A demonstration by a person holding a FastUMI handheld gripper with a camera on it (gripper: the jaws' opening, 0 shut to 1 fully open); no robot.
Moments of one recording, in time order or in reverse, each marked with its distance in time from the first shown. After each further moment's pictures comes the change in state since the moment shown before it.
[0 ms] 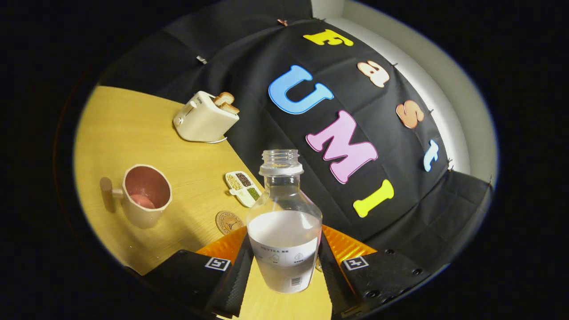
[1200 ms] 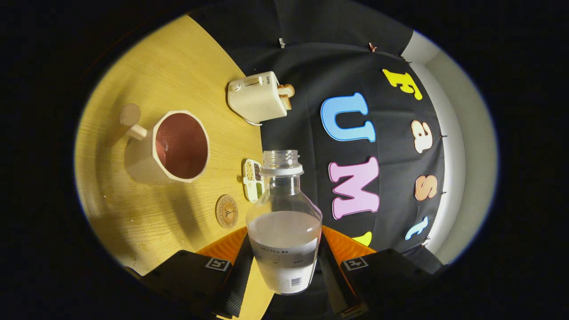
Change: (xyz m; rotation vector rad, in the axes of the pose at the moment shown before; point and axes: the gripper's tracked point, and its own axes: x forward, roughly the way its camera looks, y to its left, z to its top) arm 0.009 0.052 0.010 -0.480 -0.037 0.044
